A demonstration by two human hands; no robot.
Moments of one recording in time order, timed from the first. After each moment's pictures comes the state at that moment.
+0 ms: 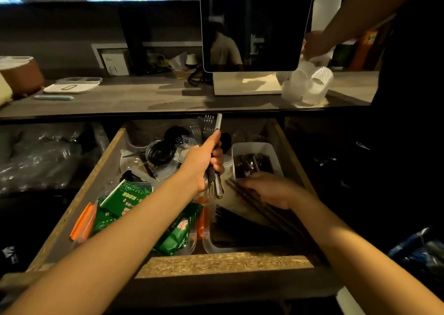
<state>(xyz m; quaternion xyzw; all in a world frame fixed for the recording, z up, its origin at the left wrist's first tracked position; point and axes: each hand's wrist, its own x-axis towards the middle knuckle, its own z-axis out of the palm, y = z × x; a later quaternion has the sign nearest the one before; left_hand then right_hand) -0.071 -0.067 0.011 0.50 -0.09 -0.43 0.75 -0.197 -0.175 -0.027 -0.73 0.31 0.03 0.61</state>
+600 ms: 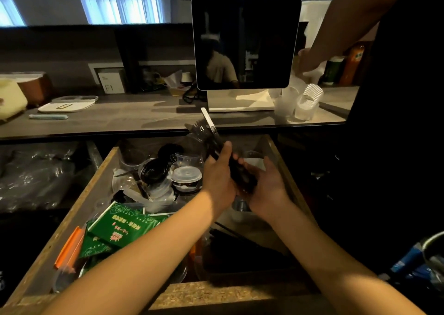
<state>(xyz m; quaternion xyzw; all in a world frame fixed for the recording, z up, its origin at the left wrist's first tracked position) -0.110 -0.114 0.012 0.37 -0.09 -0.37 0.85 -0.184 -0.162 0.007 -0.32 0.31 -0.23 0.87</state>
